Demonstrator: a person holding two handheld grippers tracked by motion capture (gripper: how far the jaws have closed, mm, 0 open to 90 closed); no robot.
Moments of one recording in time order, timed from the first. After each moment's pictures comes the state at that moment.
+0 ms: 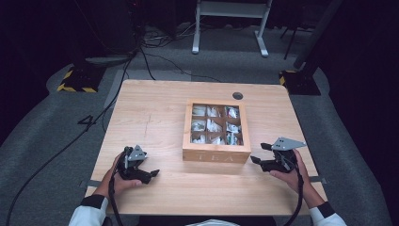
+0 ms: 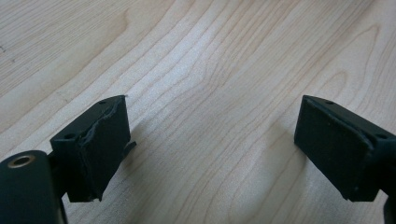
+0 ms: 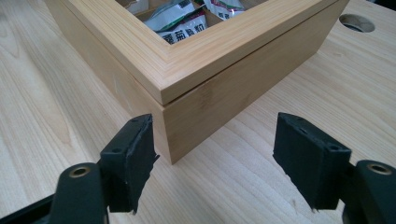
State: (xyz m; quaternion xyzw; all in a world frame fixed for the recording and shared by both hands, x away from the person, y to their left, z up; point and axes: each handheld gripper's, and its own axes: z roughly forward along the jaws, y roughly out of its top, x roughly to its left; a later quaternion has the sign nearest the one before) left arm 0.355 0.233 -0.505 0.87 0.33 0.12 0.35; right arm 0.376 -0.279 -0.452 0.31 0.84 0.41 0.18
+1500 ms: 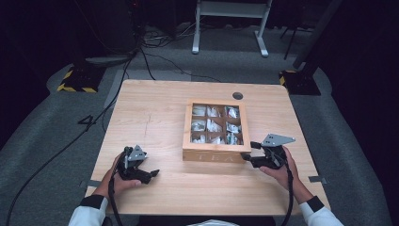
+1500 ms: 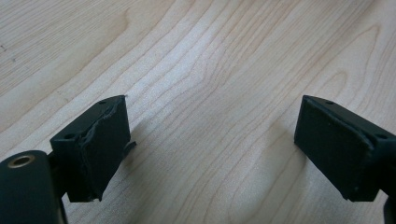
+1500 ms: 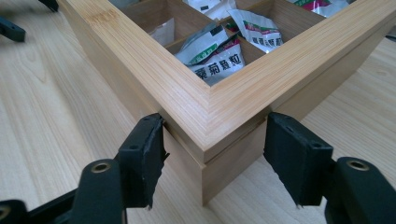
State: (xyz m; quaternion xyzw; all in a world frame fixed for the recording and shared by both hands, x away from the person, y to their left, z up) left arm 0.354 0.233 -0.504 0.87 0.33 0.12 0.35; right arm 0.386 -0.250 -0.451 0.30 0.84 0.43 0.15
